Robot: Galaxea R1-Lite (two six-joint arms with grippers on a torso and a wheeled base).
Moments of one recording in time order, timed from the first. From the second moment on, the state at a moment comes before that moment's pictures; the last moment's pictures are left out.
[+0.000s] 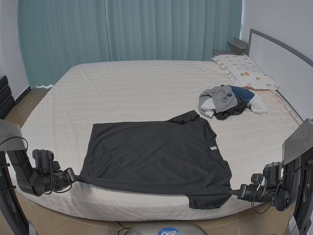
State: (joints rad) left arm 0.14 2.14 -0.34 -1.00 -0.31 -0.49; right arm 0.13 2.33 -0.04 -1.55 0.41 0.52
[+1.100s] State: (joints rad) left arm 0.20 2.12 -0.11 -1.09 -0.20 0.00; right arm 0.13 2.22 -0.02 -1.24 0.41 0.24
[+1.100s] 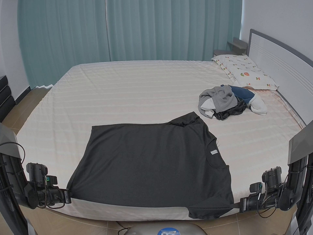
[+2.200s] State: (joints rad) left arm 0.21 2.03 -0.02 -0.95 -0.19 0.18; right arm 0.13 2.05 -0.02 -0.96 0.30 0.06
